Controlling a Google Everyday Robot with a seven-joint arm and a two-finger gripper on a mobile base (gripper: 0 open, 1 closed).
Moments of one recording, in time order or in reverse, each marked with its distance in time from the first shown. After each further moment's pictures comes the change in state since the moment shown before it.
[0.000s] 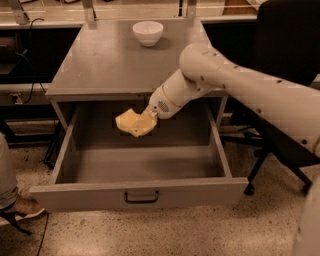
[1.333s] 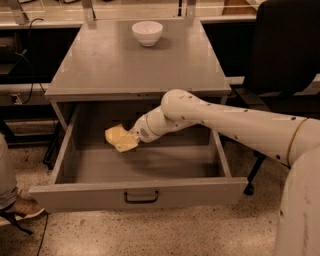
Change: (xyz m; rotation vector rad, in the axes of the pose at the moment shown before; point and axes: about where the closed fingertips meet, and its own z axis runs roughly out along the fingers) arm 0.013 -0.017 0.114 0.065 -0.138 0.087
